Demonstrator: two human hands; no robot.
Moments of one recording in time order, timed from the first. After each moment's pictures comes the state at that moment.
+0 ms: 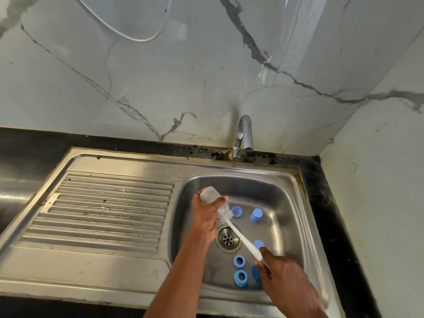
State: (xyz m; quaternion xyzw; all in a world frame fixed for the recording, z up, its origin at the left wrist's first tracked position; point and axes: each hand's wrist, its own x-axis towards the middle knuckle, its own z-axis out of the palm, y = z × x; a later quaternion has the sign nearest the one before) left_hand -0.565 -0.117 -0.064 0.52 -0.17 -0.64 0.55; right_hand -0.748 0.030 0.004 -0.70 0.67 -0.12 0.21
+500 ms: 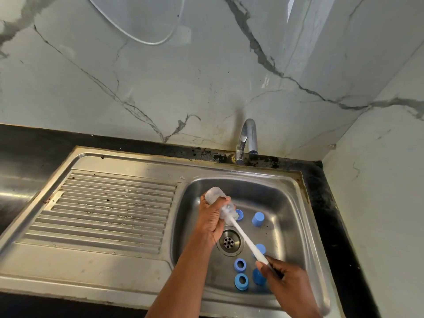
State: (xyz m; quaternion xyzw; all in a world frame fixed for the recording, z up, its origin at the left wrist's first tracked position) left_hand -0.565 -0.110 -0.053 0.41 -0.11 -0.73 0.54; right_hand -0.742 0.033 0.002 -0.56 0.69 -0.27 0.38
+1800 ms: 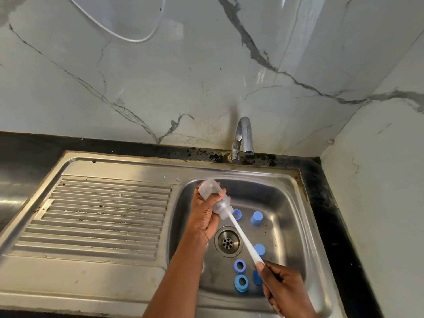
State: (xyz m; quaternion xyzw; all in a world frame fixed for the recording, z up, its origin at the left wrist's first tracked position) left_hand -0.560 -0.125 -0.038 0.36 -0.16 -0.70 0.60; right_hand -0.739 0.028 -0.010 -0.38 0.65 -0.34 0.56
